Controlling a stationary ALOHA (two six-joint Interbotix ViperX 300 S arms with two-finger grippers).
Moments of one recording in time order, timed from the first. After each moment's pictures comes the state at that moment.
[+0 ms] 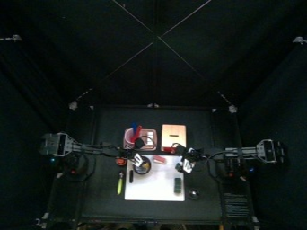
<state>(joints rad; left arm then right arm) 0.06 -0.04 0.68 0.04 0.22 -0.78 -0.09 -0.40 0.89 0.25 0.57 0.21</state>
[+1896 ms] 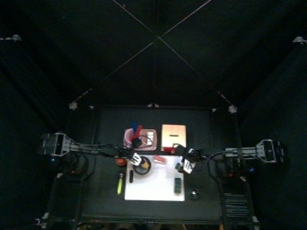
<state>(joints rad) 0.08 -0.07 0.71 -0.12 0.23 -0.78 -0.09 -0.40 0.90 0.27 0.56 0.21</state>
